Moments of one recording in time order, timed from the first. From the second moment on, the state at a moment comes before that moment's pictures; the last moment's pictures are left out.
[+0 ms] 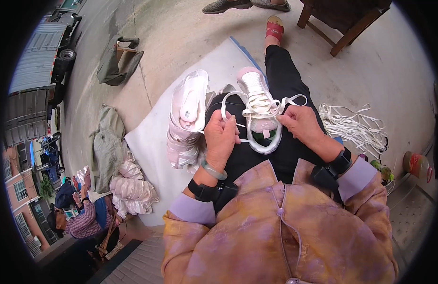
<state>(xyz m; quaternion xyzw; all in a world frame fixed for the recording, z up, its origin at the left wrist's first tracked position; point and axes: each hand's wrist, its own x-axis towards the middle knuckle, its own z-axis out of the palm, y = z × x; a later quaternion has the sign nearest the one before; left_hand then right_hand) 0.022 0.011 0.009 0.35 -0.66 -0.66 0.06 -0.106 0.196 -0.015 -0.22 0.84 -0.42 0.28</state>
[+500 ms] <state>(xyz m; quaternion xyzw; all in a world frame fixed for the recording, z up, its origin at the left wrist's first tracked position) 0.020 0.011 -0.027 0.31 -0.80 -0.50 0.16 -0.061 0.137 -0.011 -0.21 0.76 -0.45 0.41</state>
